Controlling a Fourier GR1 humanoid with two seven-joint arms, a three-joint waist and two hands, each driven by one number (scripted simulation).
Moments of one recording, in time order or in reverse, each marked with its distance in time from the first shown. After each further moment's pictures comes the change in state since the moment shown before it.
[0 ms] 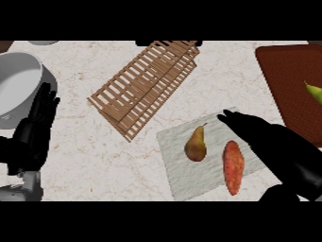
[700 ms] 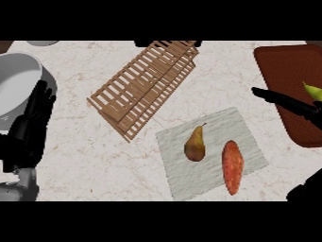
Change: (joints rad) left arm -0.017 0.036 0.005 0.016 0.033 0.004 0.001; right arm 0.104 -0.104 -0.322 0.136 -0.401 -0.005 -0.448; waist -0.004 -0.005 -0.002
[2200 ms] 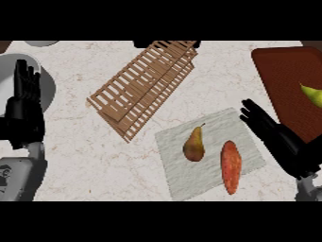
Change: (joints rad) left arm -0.168 -0.038 0.073 0.190 -0.036 0.167 -0.236; right arm 0.201 0.351 0.050 0.327 -0.196 -0.282 -0.254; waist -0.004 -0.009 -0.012
